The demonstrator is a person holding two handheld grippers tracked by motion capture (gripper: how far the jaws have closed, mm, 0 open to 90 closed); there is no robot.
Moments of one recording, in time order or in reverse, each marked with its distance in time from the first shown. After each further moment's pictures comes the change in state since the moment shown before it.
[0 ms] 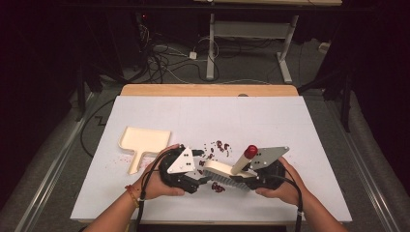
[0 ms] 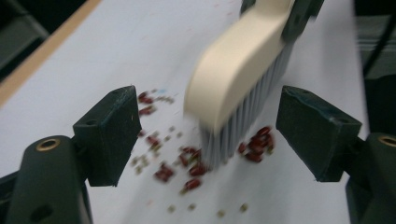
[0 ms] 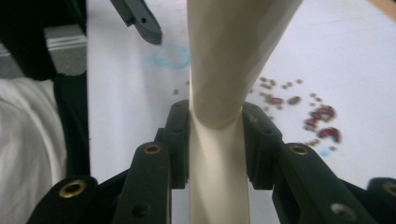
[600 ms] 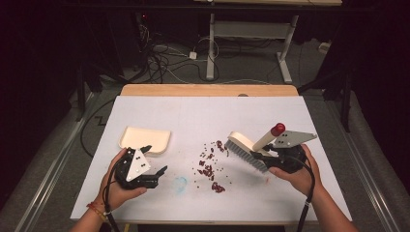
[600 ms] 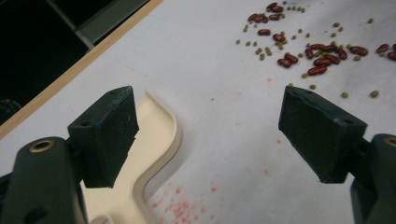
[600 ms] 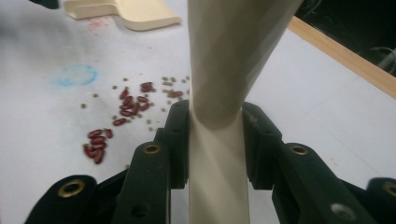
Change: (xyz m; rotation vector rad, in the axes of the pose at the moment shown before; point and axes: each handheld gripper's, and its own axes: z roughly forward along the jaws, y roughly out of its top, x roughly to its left) left arm 0.013 -0.087 -0.059 0.078 0.380 -0.172; right arm -0.041 -0.018 -0.036 -0.051 -0.259 0.168
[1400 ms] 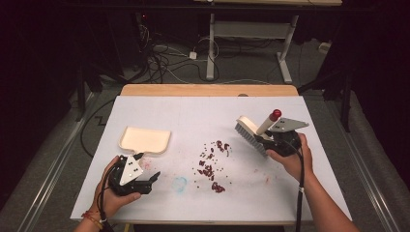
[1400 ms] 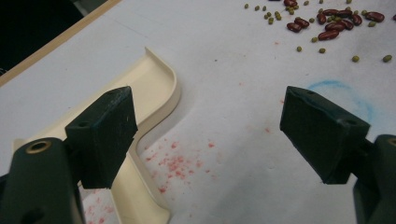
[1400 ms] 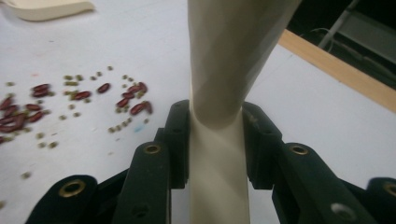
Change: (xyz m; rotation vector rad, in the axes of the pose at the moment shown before) left arm -0.001 -0.023 -0.001 0.054 -0.009 -0.065; right arm -0.045 -0.009 0.040 0.026 -0.197 0.063
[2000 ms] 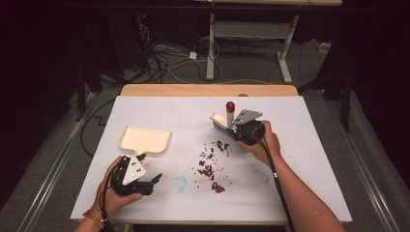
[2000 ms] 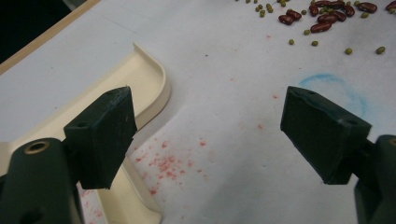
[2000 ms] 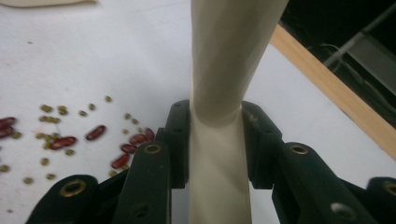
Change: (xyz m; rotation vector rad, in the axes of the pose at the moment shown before) left arm -0.002 0.001 0.005 0.020 -0.024 0.015; right arm 0.035 0.049 0.076 0.060 0.017 -0.172
